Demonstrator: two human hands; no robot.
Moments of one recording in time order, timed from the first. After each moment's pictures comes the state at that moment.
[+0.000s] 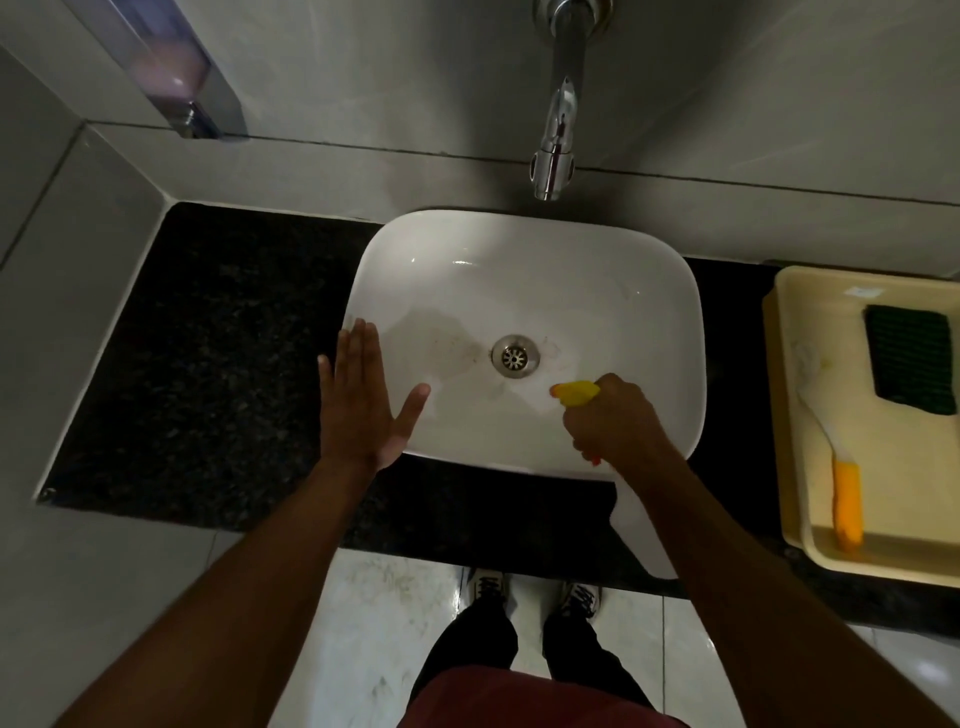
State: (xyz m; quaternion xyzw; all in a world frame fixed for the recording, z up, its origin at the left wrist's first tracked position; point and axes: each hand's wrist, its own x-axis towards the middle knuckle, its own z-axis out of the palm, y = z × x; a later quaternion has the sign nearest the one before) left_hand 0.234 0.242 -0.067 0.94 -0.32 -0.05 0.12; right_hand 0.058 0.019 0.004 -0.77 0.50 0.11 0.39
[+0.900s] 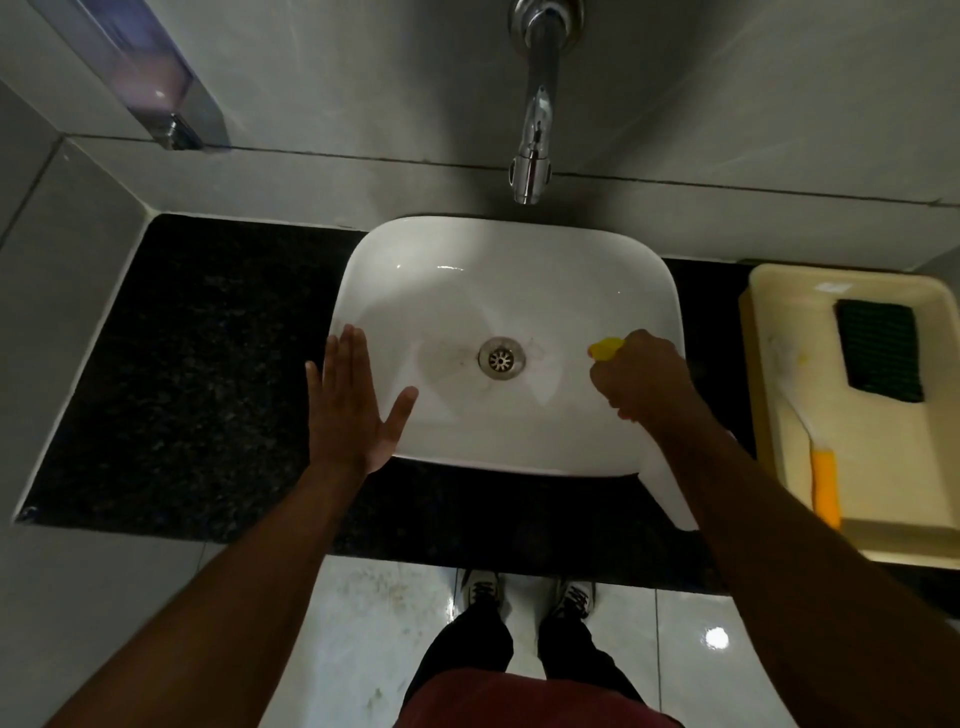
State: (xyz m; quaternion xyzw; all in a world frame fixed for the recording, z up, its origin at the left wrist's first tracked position) left_hand 0.235 0.244 -0.069 0.94 -0.32 -0.06 0.10; right_hand 0.059 -0.026 0.031 -0.79 0.53 0.07 0.31
